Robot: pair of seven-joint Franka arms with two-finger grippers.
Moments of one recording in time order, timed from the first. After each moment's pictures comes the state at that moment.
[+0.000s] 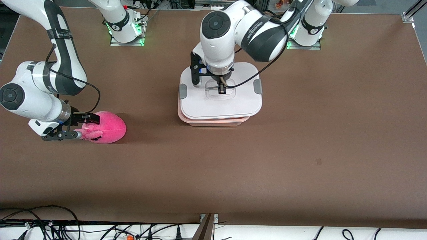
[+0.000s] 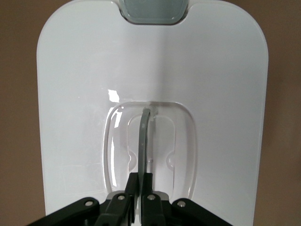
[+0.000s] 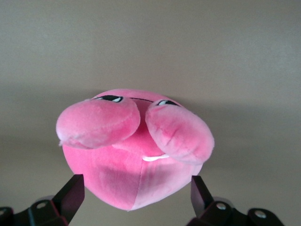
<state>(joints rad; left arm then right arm) -0.68 0.50 -0.10 -1.25 0.04 1.66 0.67 0.09 0.34 -0.10 -1.86 0.02 2.12 -0.12</state>
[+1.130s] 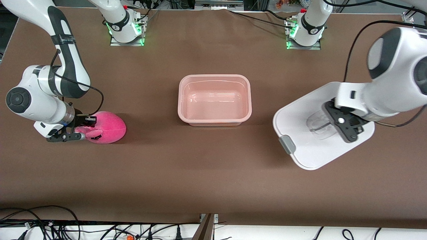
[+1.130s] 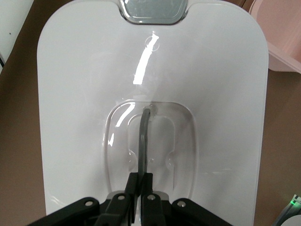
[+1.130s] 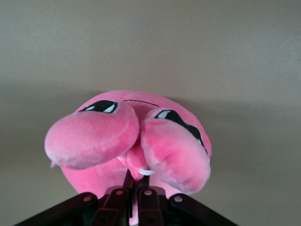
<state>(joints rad) -0.06 0.41 -0.09 -1.24 0.05 1.55 0.88 0.09 0.37 -0.10 -1.85 0.02 2.14 -0.12</state>
